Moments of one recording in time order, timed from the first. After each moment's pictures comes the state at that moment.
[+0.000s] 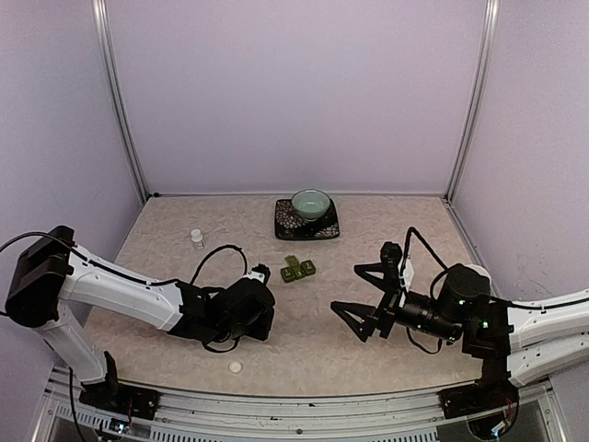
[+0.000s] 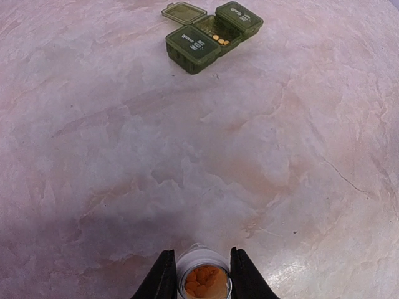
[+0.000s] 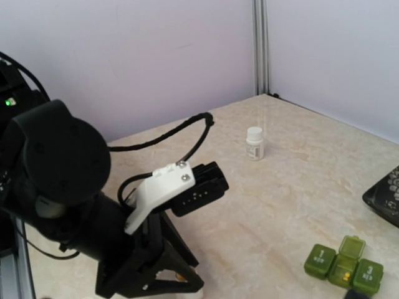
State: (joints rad) left arm -1.16 1.64 0.82 -0.10 -0.48 -0.65; right arm 1.19 0.97 0.40 0.56 0.14 0.08
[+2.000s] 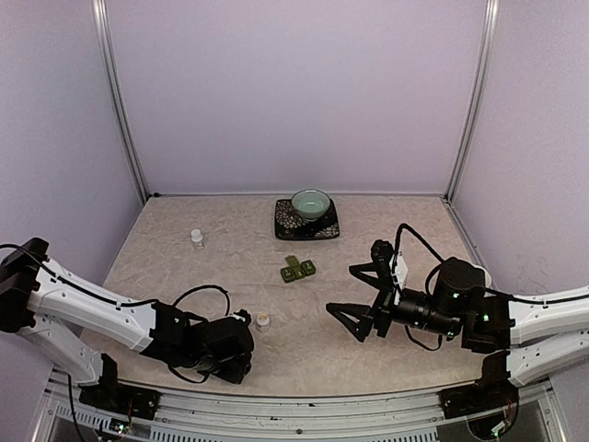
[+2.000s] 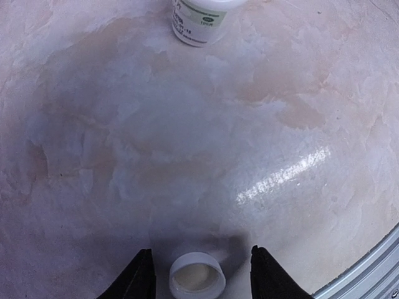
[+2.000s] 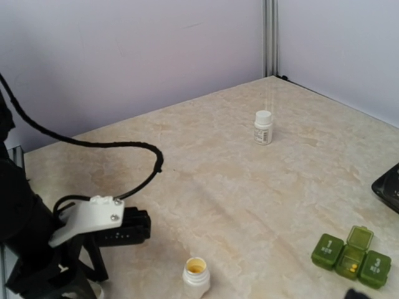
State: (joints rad) left arm -1.31 1.48 0.67 -0.40 -0.26 -0.89; right arm 1.19 0.99 0.46 0.44 0.11 0.08
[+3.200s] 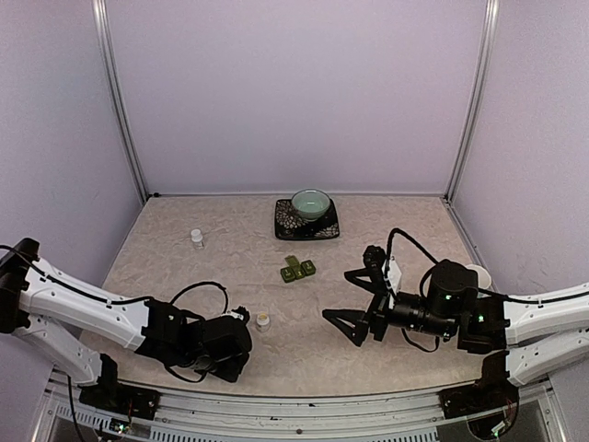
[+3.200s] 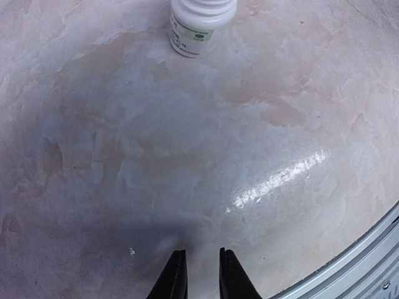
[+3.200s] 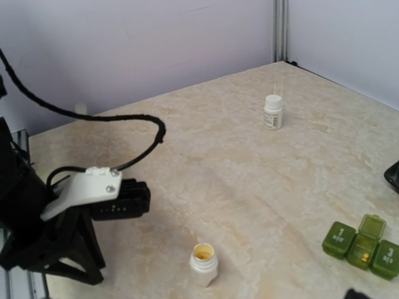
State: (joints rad) left arm -1.34 1.44 0.69 -0.47 -0.28 -0.90; right arm 1.19 1.02 0.46 0.44 0.09 0.08
